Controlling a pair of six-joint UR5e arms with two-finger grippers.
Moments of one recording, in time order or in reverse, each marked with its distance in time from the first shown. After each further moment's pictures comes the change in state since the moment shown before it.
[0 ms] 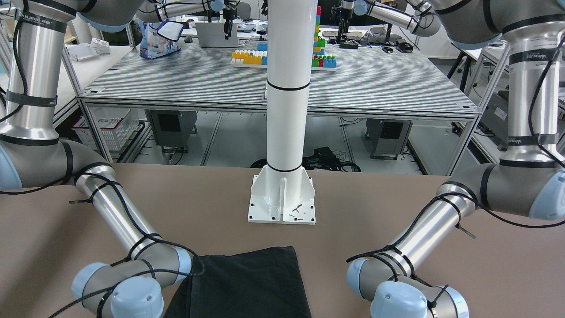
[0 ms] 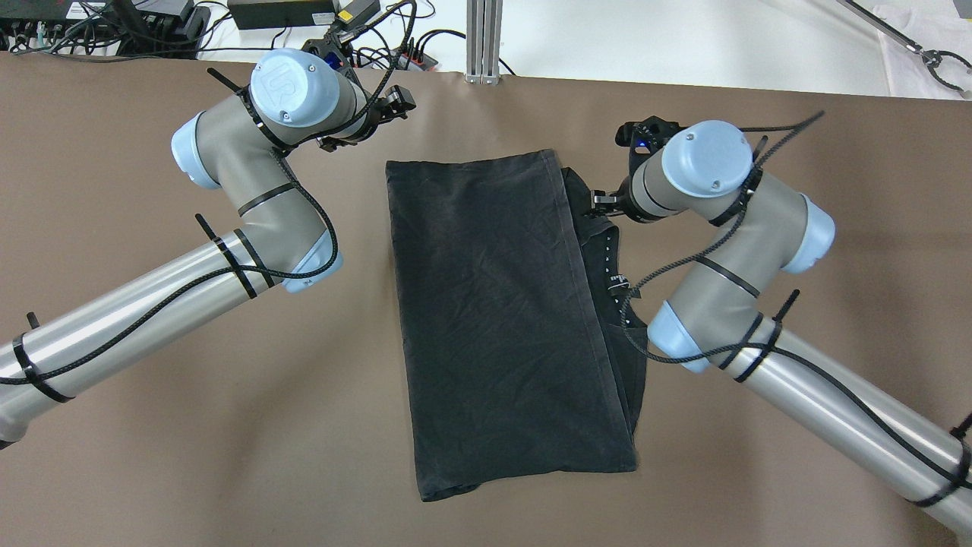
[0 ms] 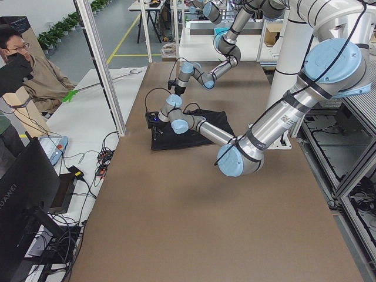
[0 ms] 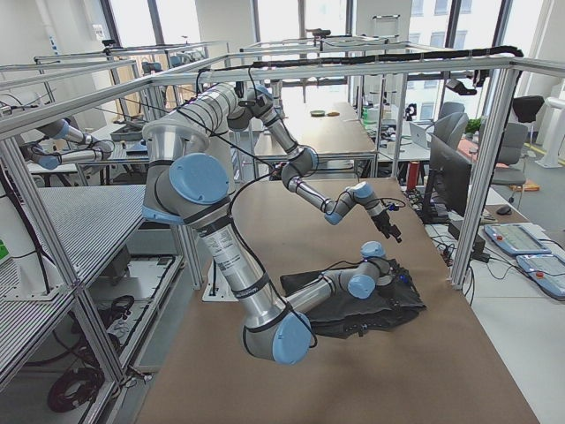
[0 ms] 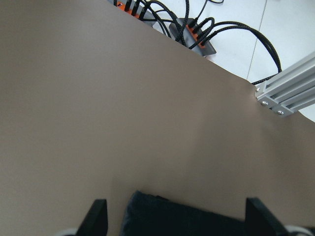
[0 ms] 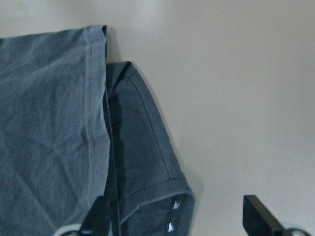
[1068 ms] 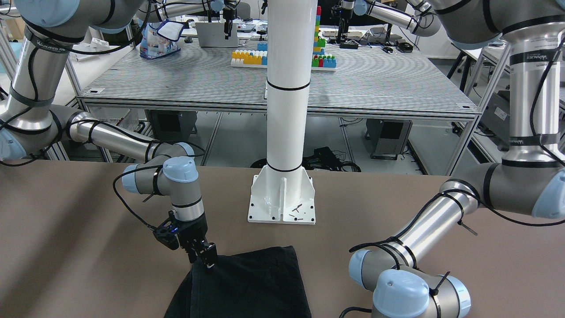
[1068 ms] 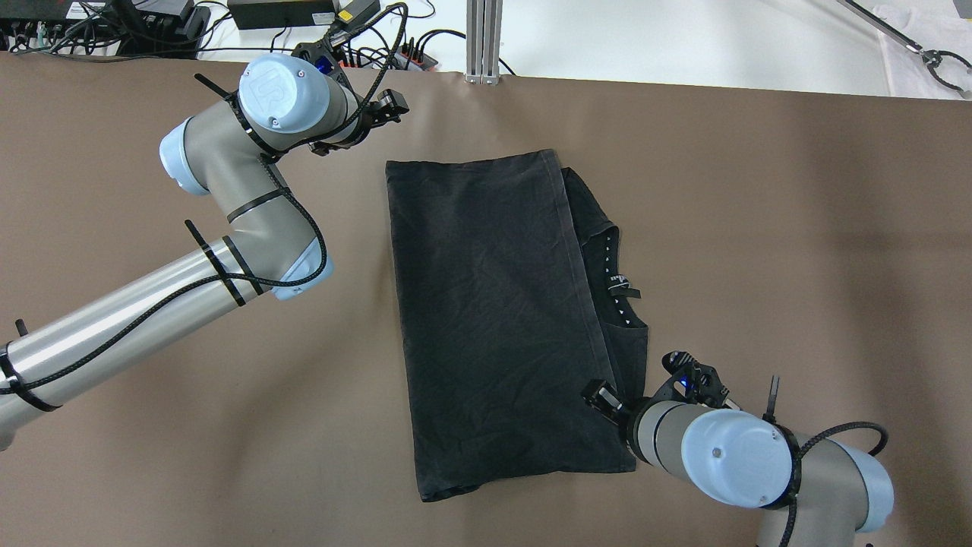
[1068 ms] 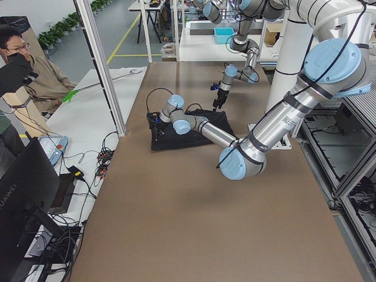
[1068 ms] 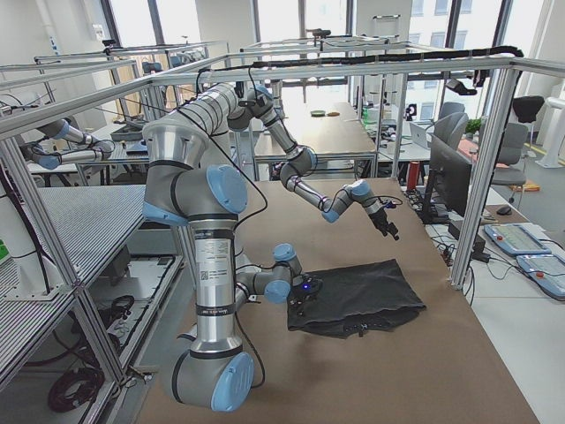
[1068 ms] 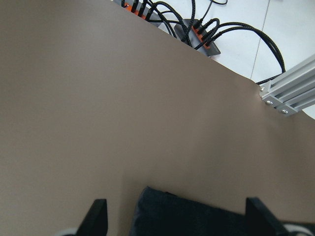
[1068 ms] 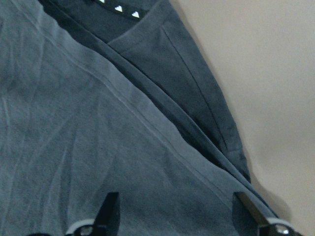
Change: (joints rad) left arm 0.002 0.034 -0.051 0.019 0.005 0.000; right arm -0.476 -0.430 0.537 -0.046 -0.266 1.051
